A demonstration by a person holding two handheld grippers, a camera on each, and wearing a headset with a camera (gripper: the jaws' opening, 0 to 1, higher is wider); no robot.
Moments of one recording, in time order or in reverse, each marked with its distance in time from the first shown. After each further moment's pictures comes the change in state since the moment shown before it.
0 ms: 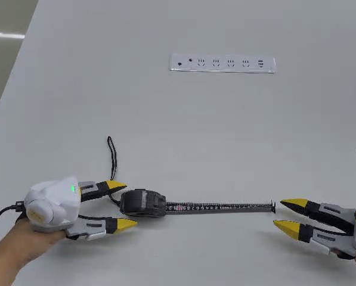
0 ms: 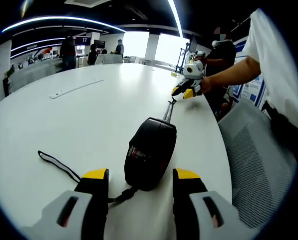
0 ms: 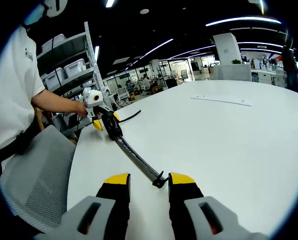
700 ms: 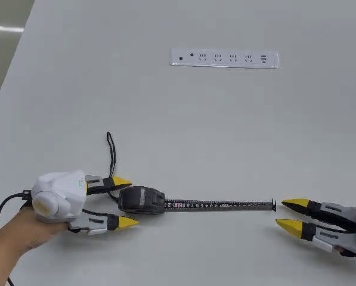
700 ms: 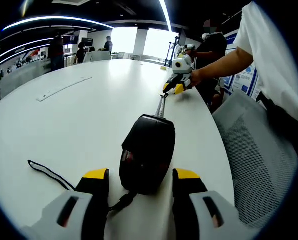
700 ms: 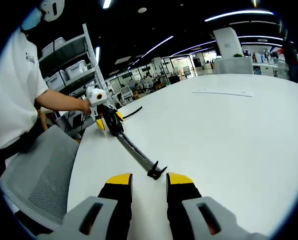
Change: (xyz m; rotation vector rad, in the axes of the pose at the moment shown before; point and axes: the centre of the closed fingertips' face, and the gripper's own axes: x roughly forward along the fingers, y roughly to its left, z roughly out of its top) left arm 0.016 -0.004 0.000 0.069 0.043 -0.090; right arm -0.002 -0.007 -0.014 0.039 0.016 0.051
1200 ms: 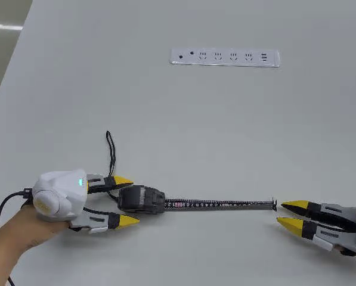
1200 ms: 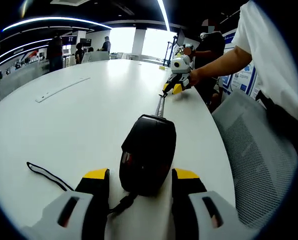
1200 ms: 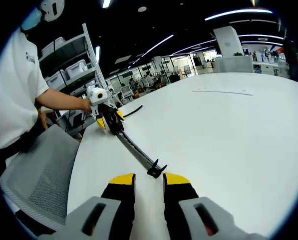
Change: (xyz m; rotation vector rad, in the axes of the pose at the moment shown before) left arm 0.003 0.000 0.000 0.010 0.002 -0.009; right arm 0.000 -0.001 -0.002 0.003 0.007 0.005
